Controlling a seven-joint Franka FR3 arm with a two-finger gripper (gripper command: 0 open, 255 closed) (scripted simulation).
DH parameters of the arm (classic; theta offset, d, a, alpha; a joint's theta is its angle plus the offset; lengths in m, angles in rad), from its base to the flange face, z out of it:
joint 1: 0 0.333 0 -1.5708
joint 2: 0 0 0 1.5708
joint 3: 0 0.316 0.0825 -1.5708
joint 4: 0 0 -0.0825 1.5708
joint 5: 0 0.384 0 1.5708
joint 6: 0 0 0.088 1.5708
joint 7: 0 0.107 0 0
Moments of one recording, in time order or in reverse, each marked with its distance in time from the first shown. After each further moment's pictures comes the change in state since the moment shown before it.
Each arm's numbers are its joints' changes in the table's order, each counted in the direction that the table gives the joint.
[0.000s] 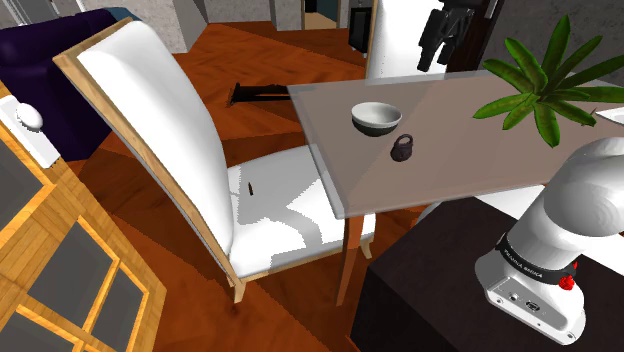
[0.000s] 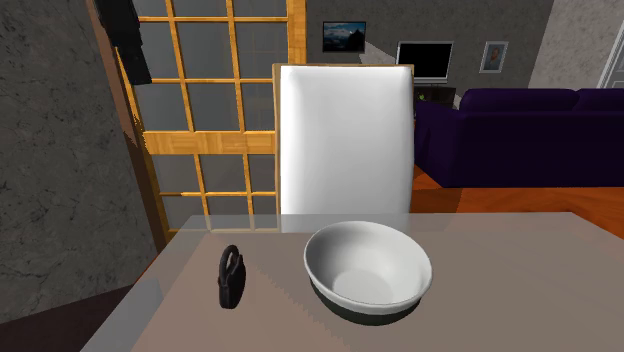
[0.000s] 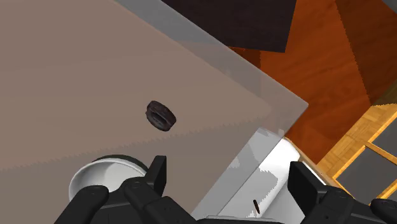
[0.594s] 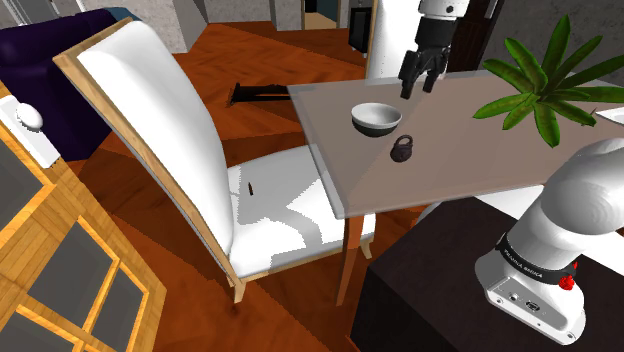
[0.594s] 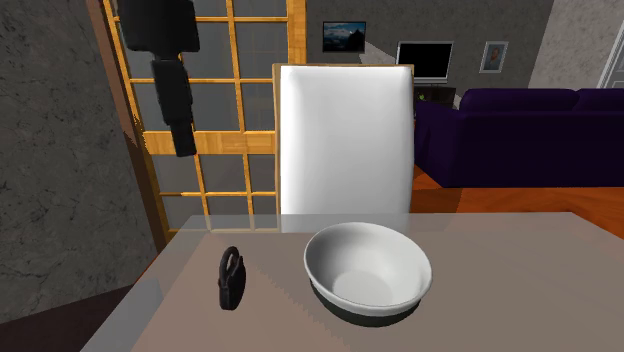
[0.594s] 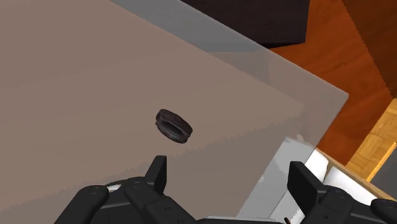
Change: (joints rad) arm -0.050 0.148 -0.023 0.089 -0.012 0.154 0.027
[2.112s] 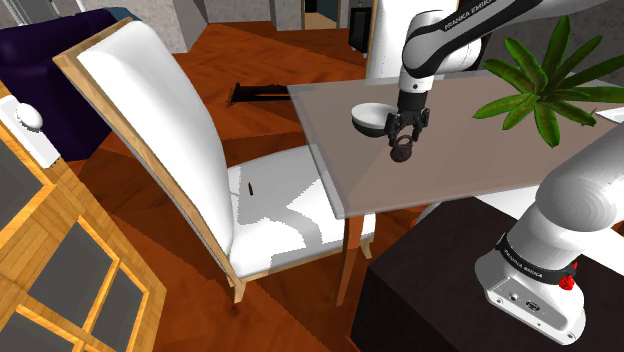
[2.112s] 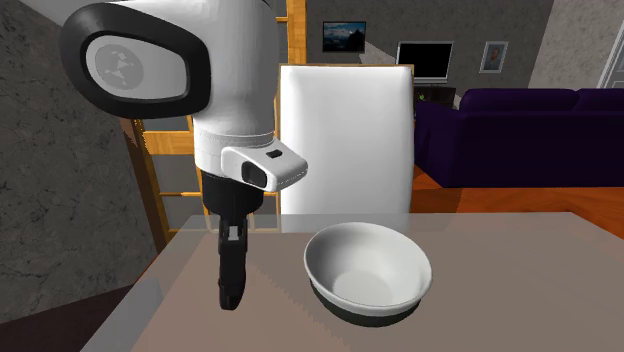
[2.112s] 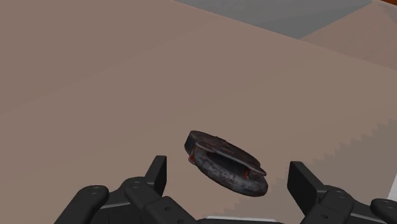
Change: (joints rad) arm -0.078 0.360 -0.049 0.143 -0.010 0.363 0.038
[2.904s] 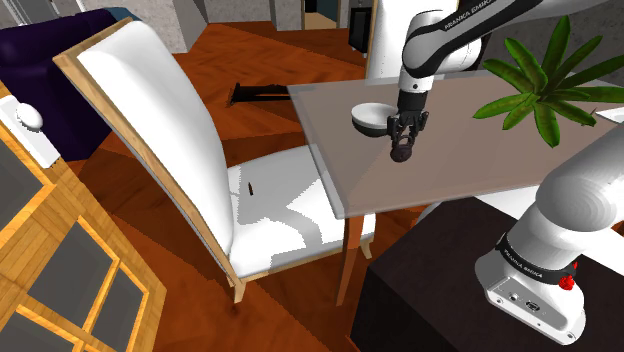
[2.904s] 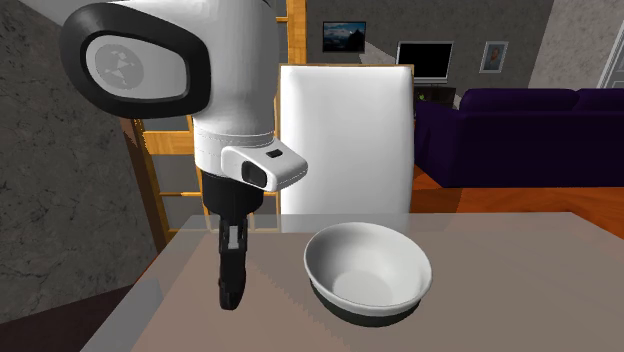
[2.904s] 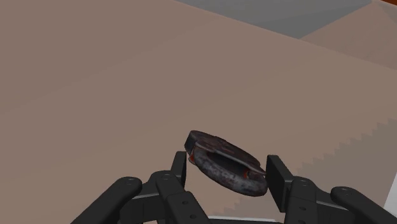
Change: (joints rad) arm 0.000 0.000 0.000 0.000 0.000 0.000 0.000
